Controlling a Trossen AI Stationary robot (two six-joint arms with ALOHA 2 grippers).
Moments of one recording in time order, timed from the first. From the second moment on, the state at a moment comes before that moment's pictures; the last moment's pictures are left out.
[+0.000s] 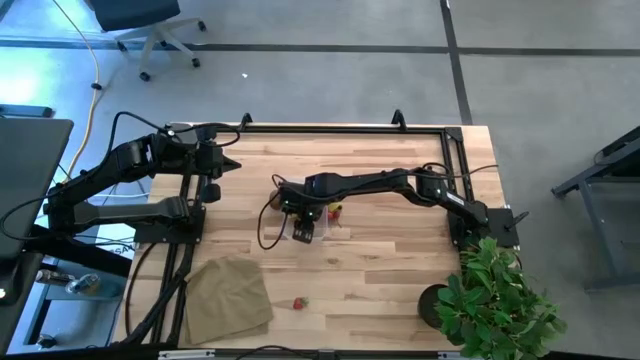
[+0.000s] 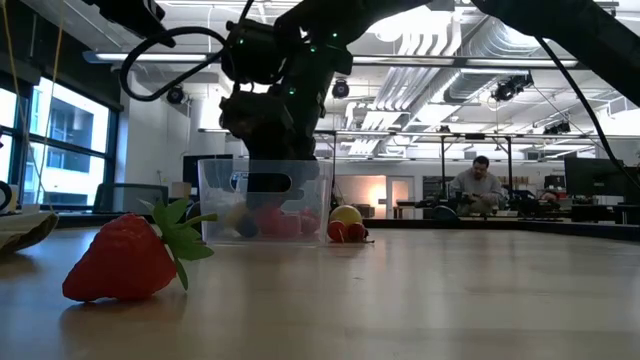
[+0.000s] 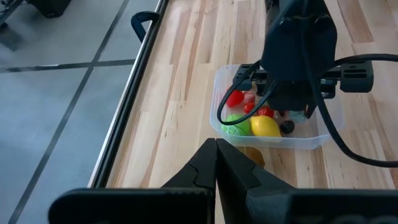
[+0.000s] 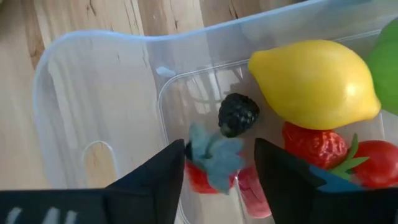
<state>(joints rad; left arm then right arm) 0.53 0.72 0.99 -0.92 0.06 0.37 -0.04 2.37 2.03 -0.89 -0.17 0.20</state>
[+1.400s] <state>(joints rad) 0.53 0.72 0.99 -0.92 0.06 0.37 -0.14 2.29 2.31 -1.13 0.00 0.22</state>
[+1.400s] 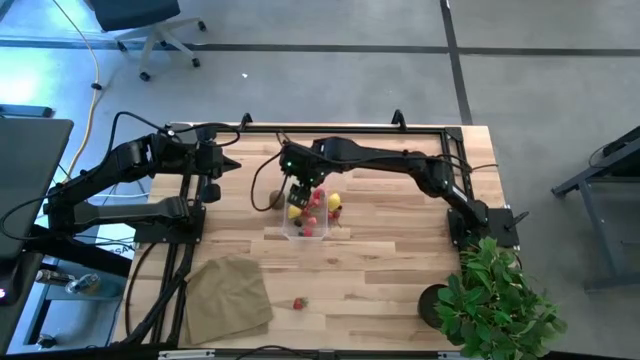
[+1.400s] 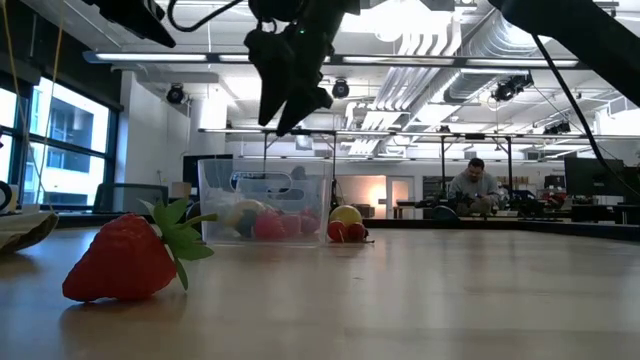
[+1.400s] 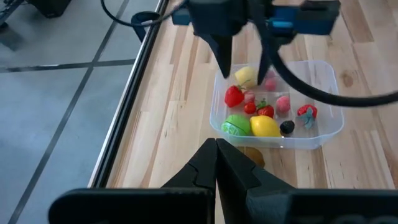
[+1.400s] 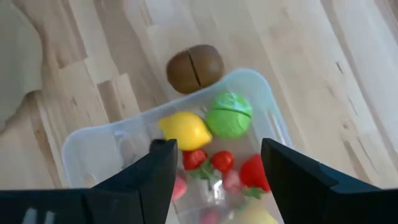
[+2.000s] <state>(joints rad) 0.53 0.72 0.99 -0.92 0.06 0.37 -0.18 2.26 2.31 -1.22 -0.01 0.23</state>
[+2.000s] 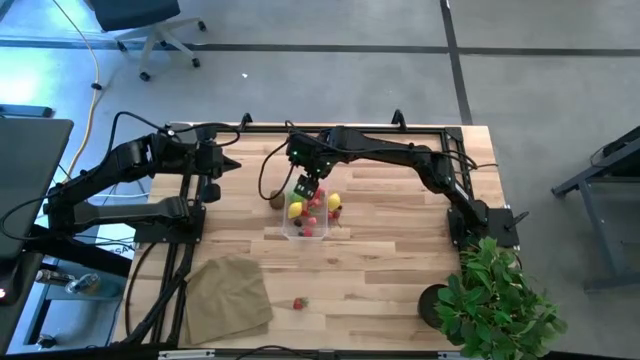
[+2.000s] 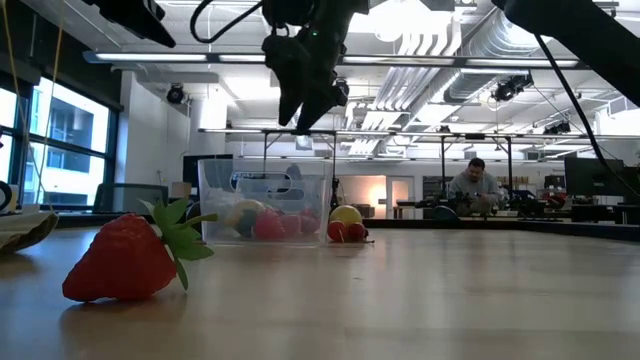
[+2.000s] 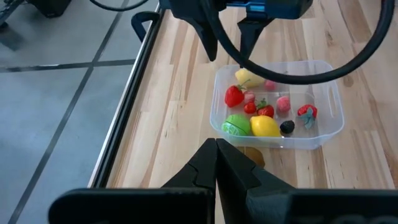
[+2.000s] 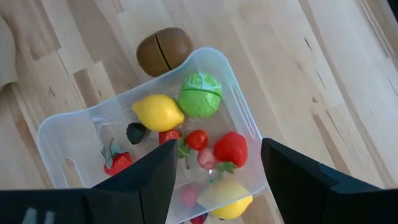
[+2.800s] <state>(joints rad) 0.53 0.72 0.99 -0.92 0.06 0.37 -0.13 1.75 1.48 -0.68 0.07 0.52</state>
